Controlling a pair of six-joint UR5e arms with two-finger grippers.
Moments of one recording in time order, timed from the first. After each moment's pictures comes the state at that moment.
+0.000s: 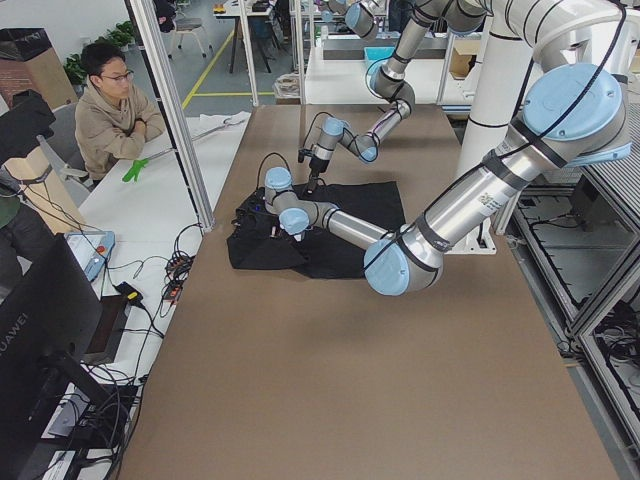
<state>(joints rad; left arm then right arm) -0.89 -2.49 -1.05 -2.13 -2.11 -1.03 0.72 -0.97 1.44 -1.01 1.77 1.19</state>
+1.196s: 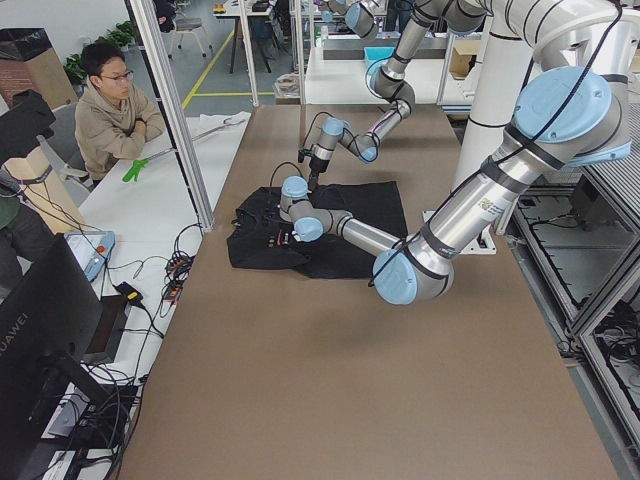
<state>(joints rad) -0.79 -2.36 -1.19 -2.16 -1.99 -1.12 0.72 -0.97 1.45 -1.01 1.77 1.20</state>
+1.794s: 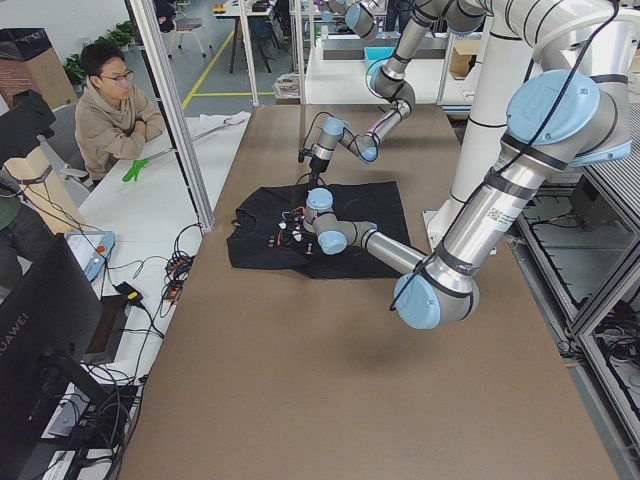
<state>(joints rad) -0.74 -2.23 -1.33 -2.16 -1.96 -1.15 0.72 -0.97 1.45 -1.00 1.77 1.20</state>
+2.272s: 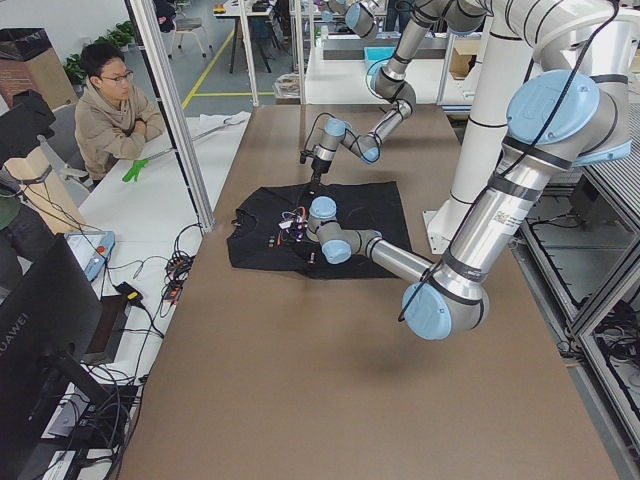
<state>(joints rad) -0.74 -2.16 -1.37 -2.17 -1.96 -1.10 0.70 -0.97 1.46 -1.00 1.77 1.21</state>
